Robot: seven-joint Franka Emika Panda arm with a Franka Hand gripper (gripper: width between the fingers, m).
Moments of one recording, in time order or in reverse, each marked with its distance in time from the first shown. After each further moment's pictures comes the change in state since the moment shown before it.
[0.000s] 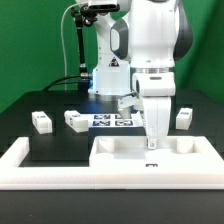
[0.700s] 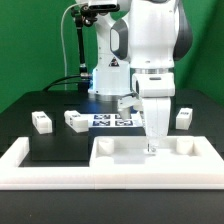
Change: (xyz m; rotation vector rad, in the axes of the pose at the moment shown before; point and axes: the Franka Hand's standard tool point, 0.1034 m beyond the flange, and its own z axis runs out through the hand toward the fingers) arm 0.000 -0.001 0.001 0.002 0.000 0.001
